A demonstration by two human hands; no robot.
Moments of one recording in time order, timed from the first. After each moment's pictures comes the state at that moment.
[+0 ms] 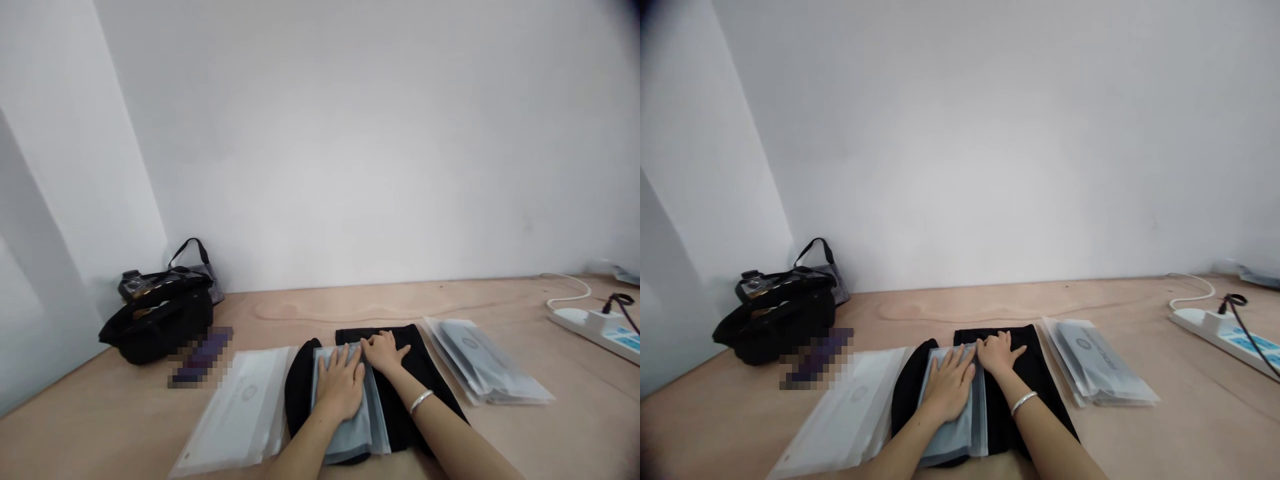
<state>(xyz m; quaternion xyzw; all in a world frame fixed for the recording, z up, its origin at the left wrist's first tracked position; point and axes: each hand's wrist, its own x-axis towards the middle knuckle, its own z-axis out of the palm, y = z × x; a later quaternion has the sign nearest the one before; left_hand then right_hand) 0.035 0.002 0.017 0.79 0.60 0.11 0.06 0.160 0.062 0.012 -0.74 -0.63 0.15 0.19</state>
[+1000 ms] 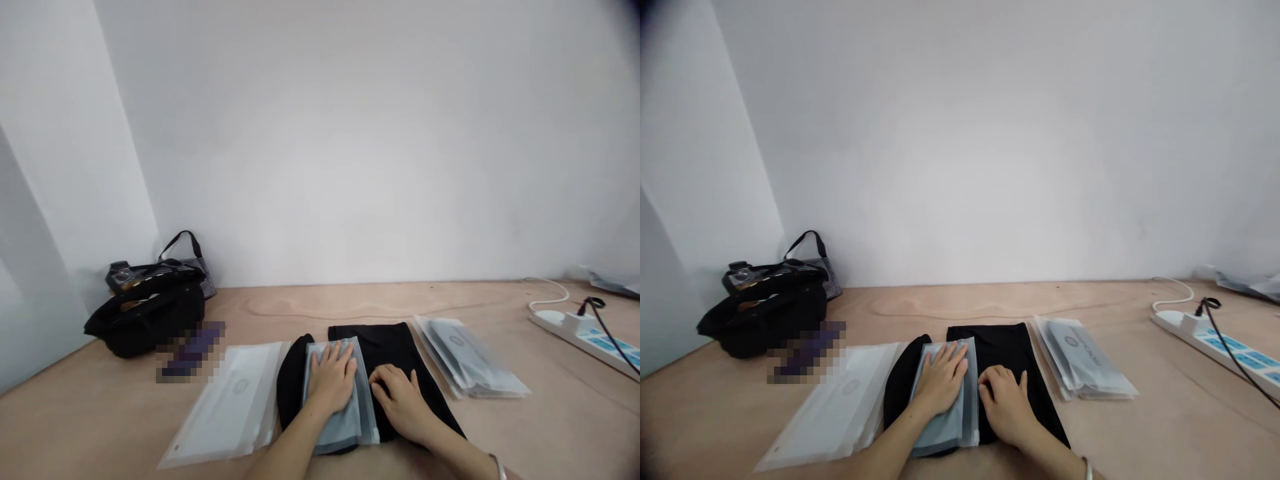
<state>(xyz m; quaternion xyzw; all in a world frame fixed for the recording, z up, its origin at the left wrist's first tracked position) 0.033 0.003 0.012 0.79 0.59 0.16 0.04 0.192 -0.048 0.017 -0.60 -0.74 0.17 0.26</state>
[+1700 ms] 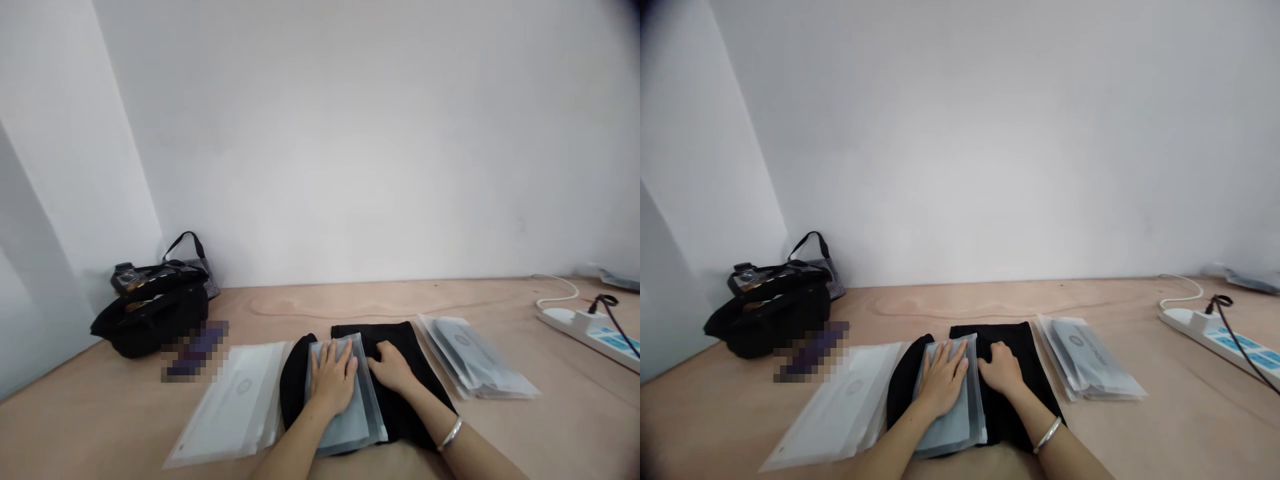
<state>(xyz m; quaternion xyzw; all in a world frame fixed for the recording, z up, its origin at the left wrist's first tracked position) 0.030 0.004 0.006 0.77 0.62 0.14 0.05 0.185 0.026 0.005 -0.68 -0.68 0.14 0.24</state>
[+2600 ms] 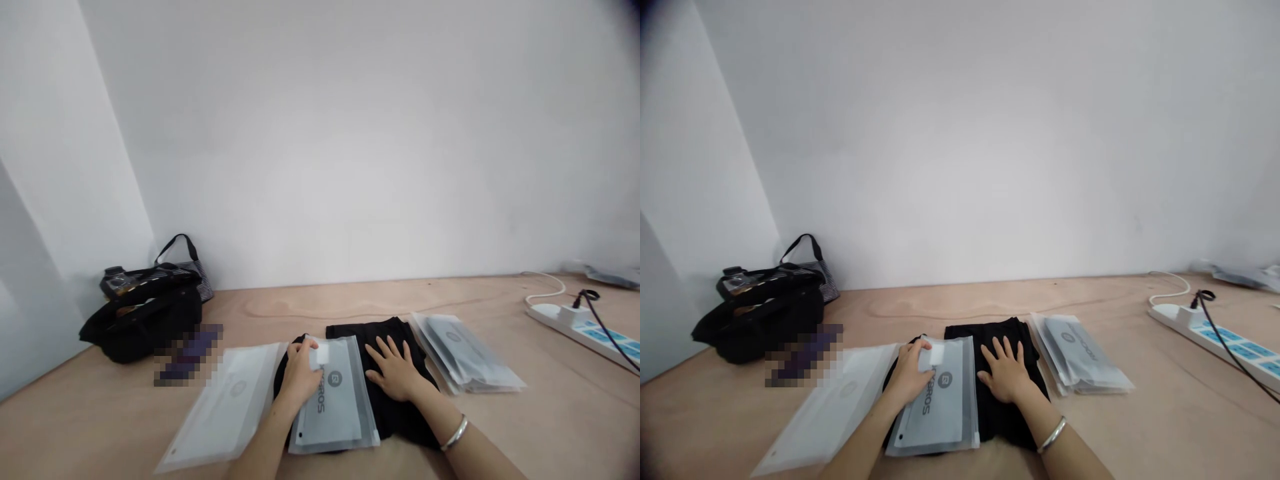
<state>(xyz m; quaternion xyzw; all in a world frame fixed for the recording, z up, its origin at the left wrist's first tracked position) -0.013 0.011 0.024 0.68 0.66 0.28 0.13 0.212 0.011 0.002 -0.63 -0.77 0.09 0.02</state>
